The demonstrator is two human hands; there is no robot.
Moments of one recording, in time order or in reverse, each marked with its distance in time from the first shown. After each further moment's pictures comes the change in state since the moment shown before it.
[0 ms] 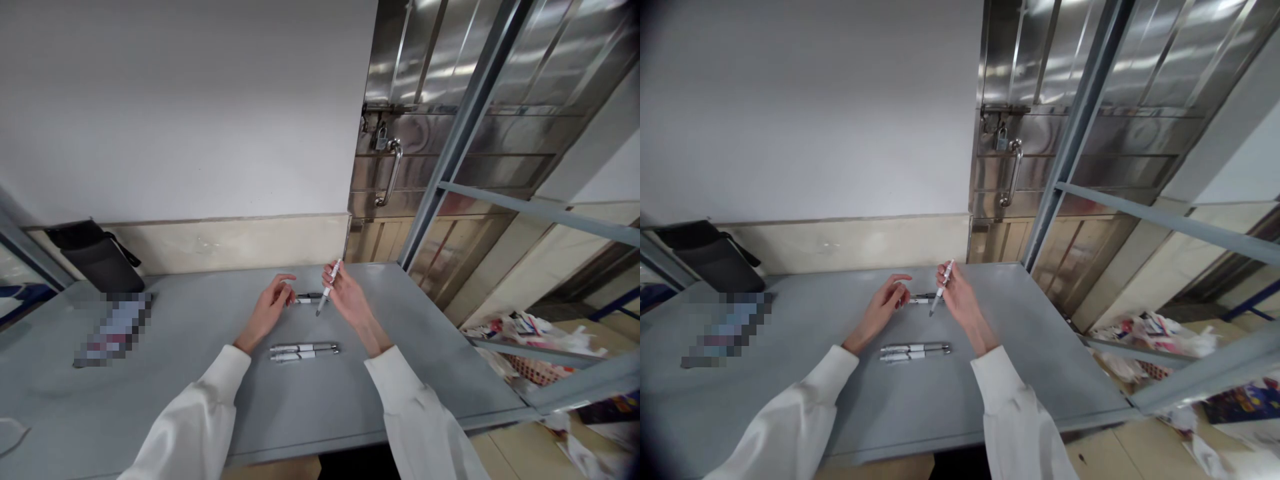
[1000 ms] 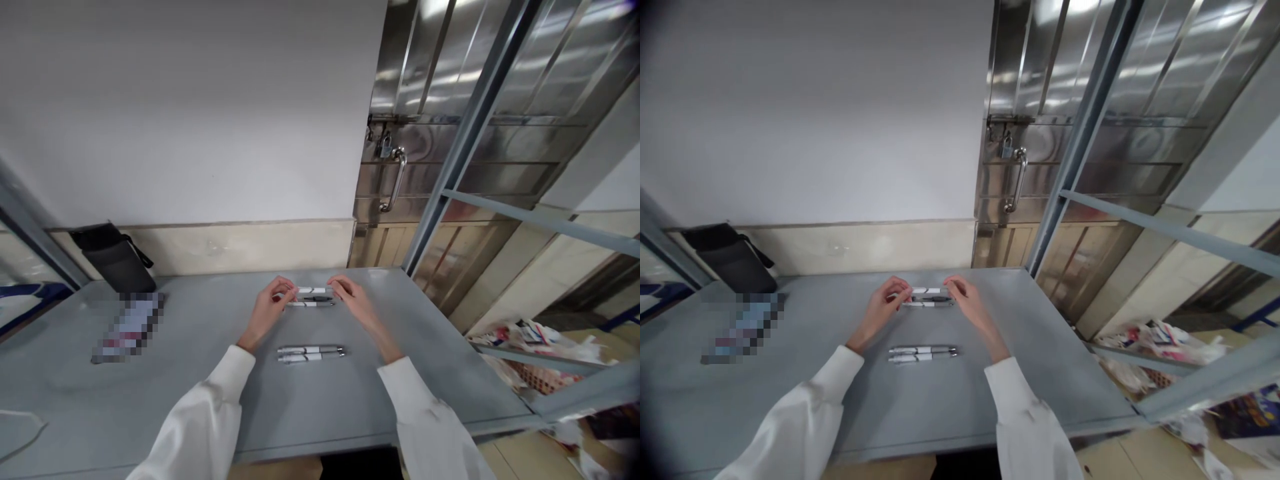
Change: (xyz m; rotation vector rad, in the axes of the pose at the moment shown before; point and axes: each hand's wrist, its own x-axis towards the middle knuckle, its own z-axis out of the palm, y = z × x) left_hand 0.001 0.002 -0.013 0.047 0.125 -0.011; right_hand -0.004 -0.005 -0.031 -1.042 -0.044 -0.112
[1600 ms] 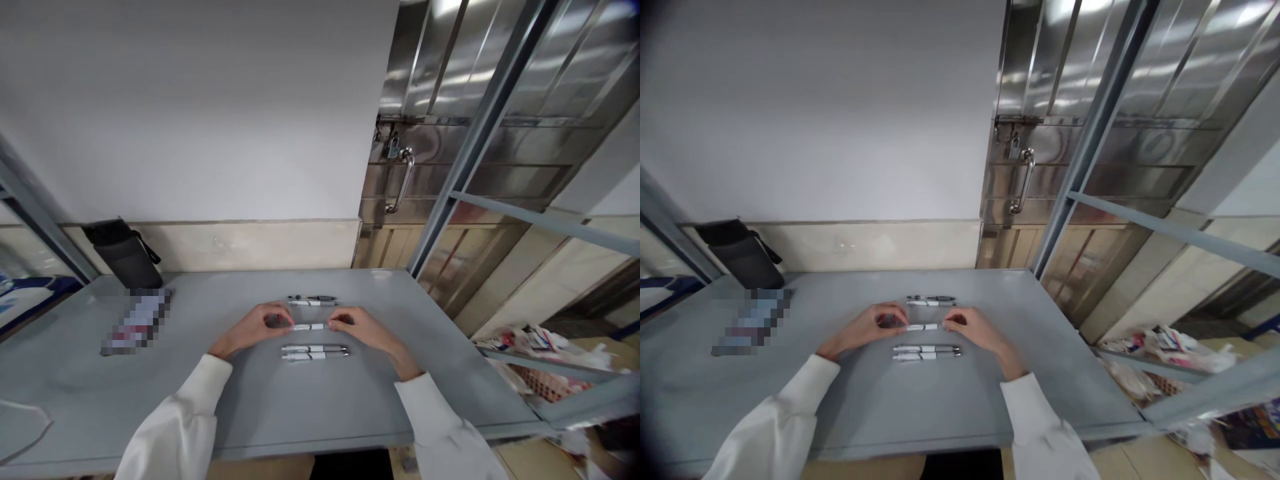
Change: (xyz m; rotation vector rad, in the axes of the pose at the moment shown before) left_hand -0.033 0.004 -0.049 0.229 -0.486 0.024; right_hand -0.041 -0.006 -0.008 -0.228 -0.448 0.066
